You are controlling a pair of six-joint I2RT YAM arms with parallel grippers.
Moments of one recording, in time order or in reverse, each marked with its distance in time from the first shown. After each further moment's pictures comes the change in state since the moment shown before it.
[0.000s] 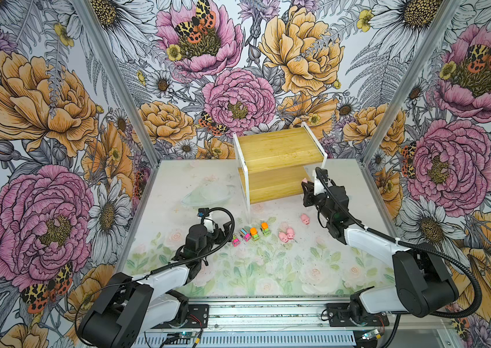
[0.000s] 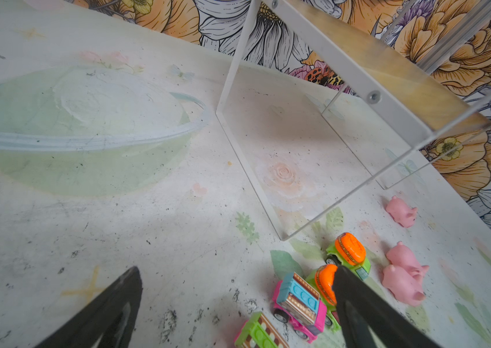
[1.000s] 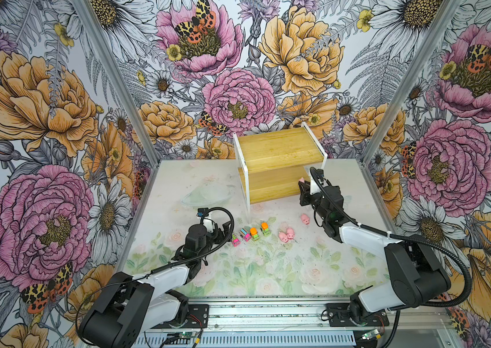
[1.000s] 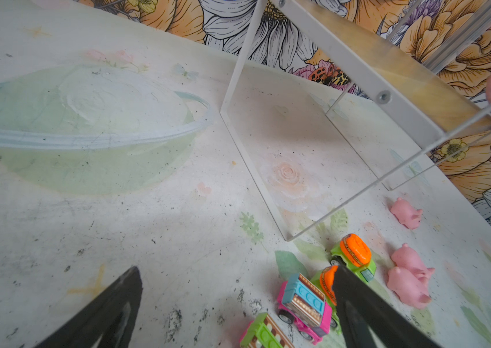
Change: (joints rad) left arm 0.010 0.009 0.000 0.000 0.000 0.000; right arm 0.022 0.076 0.013 0.058 0.036 0.000
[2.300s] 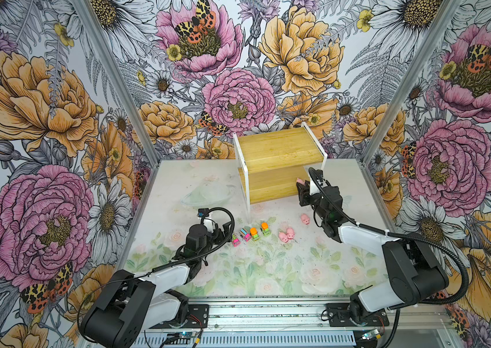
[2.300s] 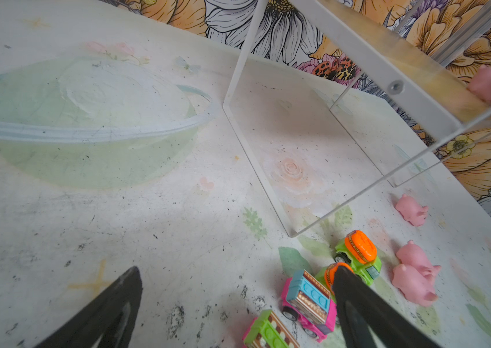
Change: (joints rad) left arm 0.001 0.016 0.000 0.001 0.000 0.000; right arm 0.000 0.005 -0.010 0.013 0.011 -0.011
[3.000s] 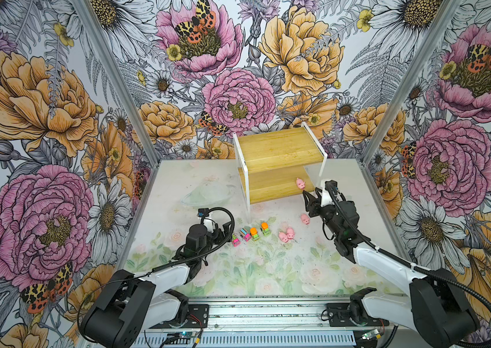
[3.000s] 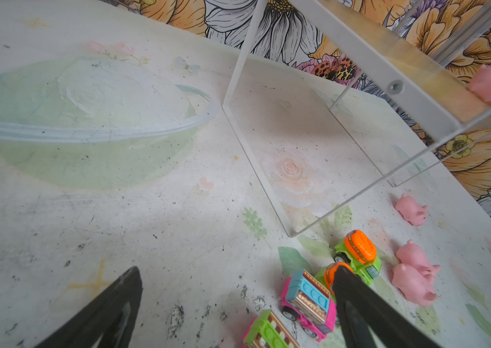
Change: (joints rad) left arm 0.002 0.000 0.000 0.000 0.006 0.000; right arm 0.004 -0.334 -0.261 0.011 -0.023 0.064
